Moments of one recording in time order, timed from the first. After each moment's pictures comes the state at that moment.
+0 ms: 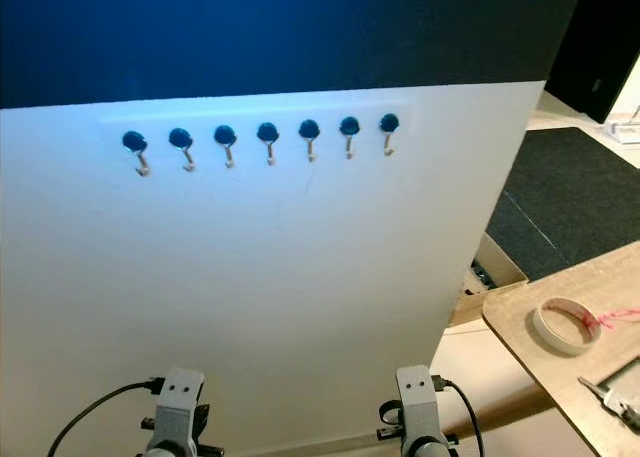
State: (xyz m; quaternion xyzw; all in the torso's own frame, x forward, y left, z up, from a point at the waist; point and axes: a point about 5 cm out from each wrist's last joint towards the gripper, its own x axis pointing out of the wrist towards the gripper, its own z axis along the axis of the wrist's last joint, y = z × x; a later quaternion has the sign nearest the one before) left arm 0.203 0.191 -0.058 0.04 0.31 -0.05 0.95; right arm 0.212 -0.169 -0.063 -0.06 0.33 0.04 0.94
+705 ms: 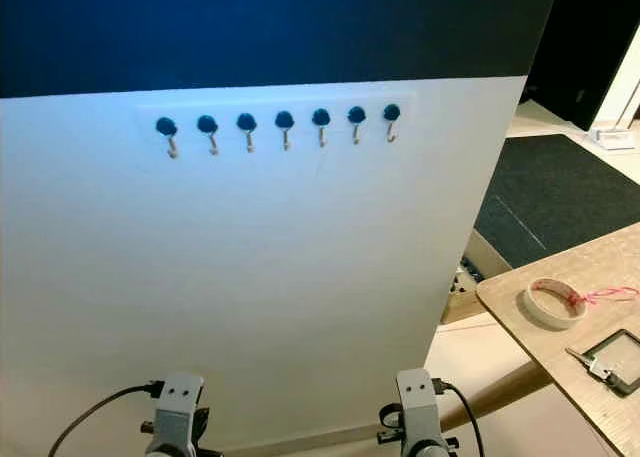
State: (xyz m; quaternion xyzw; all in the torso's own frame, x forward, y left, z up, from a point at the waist) left arm 0.199 0.191 -0.060 0.04 0.31 -0.05 0.95; right arm 0.209 -0.168 -0.064 -0.05 0.34 0.04 0.94
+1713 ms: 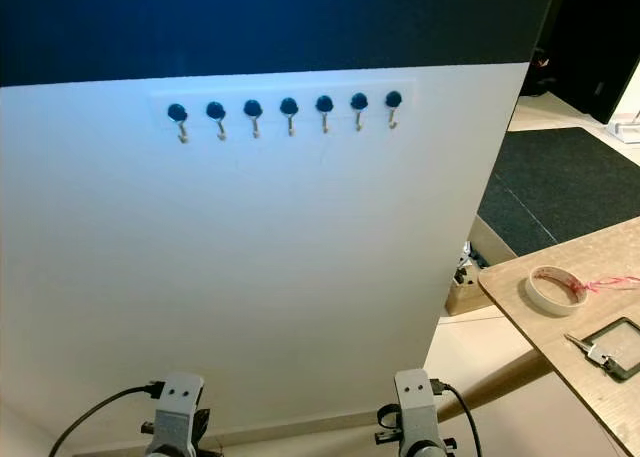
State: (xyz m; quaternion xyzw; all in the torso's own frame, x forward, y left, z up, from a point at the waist) left arm 0.199 0.191 -0.060 0.03 0.31 -0.05 0.95; right arm 0.209 -0.165 -0.065 -0.05 0.34 0.04 0.94
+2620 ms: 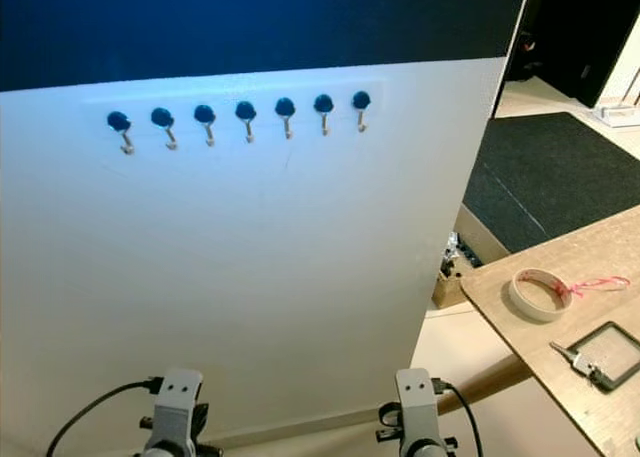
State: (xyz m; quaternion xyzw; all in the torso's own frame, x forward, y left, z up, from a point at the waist) left arm 0.203 0.193 -0.056 0.04 0.30 -0.05 0.95; right arm 0.210 -0.165 -0.064 -0.05 0.34 0.04 0.94
